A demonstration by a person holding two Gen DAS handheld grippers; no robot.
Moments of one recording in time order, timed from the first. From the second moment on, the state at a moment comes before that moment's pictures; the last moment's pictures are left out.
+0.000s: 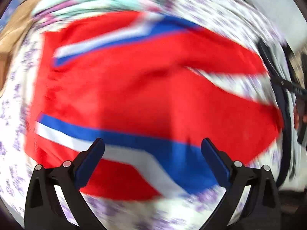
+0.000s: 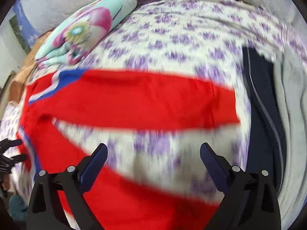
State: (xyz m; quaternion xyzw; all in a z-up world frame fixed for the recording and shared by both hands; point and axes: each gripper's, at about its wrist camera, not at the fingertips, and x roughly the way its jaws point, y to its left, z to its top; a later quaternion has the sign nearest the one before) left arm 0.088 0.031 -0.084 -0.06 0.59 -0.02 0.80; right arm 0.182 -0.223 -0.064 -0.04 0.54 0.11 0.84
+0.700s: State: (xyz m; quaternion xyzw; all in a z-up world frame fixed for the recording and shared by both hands) left arm 0.240 0.193 -0.091 0.17 0.60 0.02 0.78; right arm 0.311 -0.070 -0.124 -0.32 0.51 0.27 0.76
